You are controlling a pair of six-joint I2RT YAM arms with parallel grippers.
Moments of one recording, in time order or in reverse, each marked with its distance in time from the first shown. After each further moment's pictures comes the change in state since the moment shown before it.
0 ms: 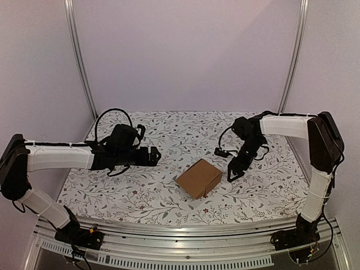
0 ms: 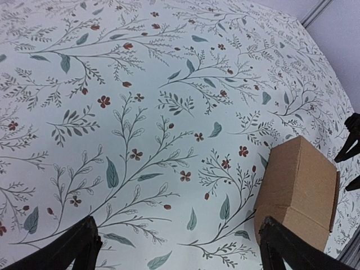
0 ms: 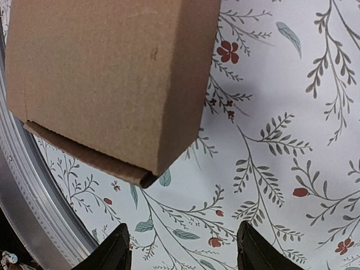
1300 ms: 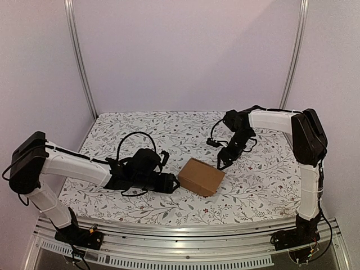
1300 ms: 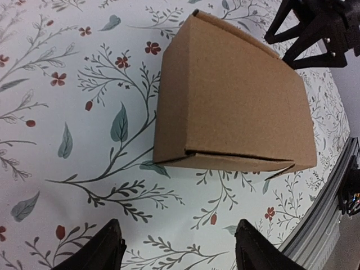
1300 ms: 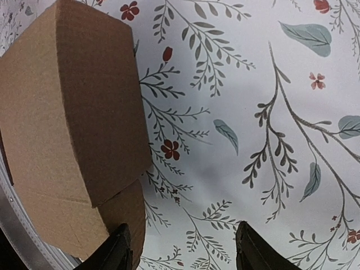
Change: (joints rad) left arm -0.258 0.115 -0.066 0.109 0.101 -0.201; right arm 0.000 0.206 0.280 0.010 0.011 0.074
